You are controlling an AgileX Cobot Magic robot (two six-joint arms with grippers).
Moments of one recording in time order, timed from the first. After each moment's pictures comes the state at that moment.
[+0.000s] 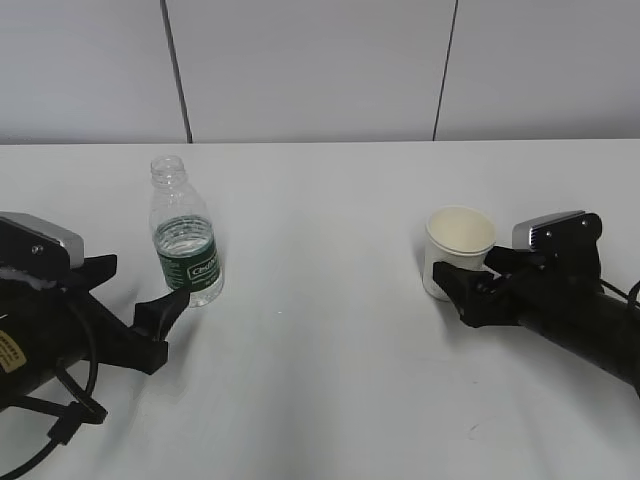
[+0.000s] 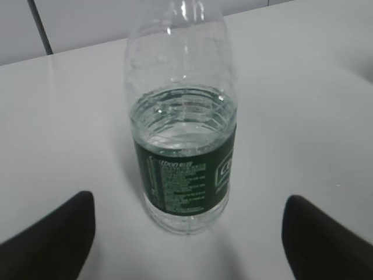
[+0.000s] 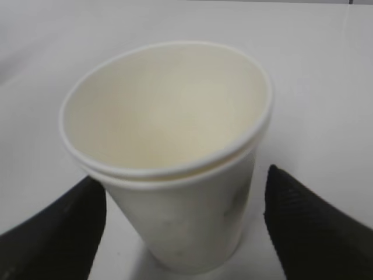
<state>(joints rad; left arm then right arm) -0.39 1.83 -0.29 0.10 -1.14 0.03 0.03 2.11 -0.56 -0.41 -1.15 0.13</state>
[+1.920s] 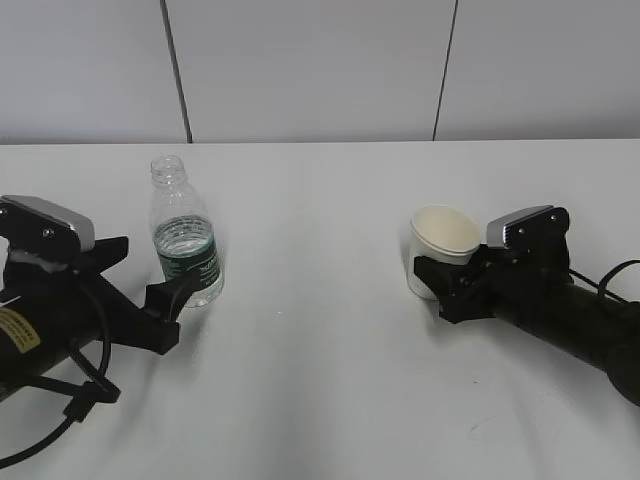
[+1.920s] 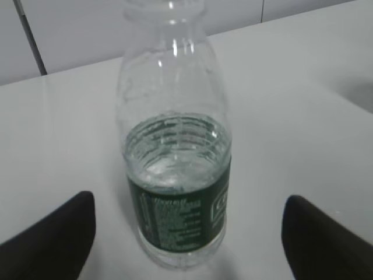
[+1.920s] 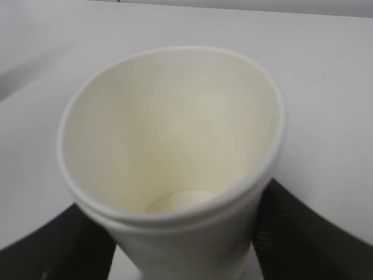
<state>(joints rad) -0.39 1.84 -0.34 0.12 -1.14 0.03 0.06 2.17 -0.66 -0.48 -1.15 0.15</state>
